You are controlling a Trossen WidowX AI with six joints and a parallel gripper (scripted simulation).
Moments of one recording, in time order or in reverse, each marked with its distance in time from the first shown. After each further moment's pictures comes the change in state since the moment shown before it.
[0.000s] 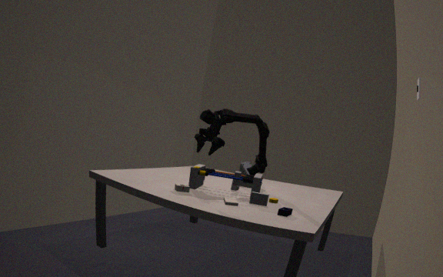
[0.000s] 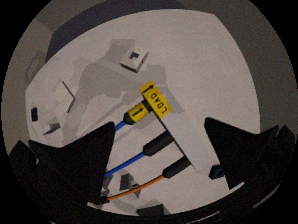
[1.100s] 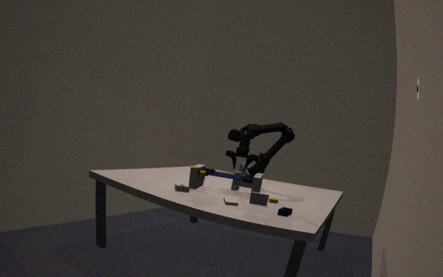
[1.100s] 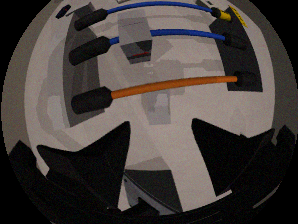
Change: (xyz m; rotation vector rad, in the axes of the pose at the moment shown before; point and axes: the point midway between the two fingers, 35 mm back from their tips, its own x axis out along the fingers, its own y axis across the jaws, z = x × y) arm -0.022 0.070 -0.237 -0.402 0.151 0.153
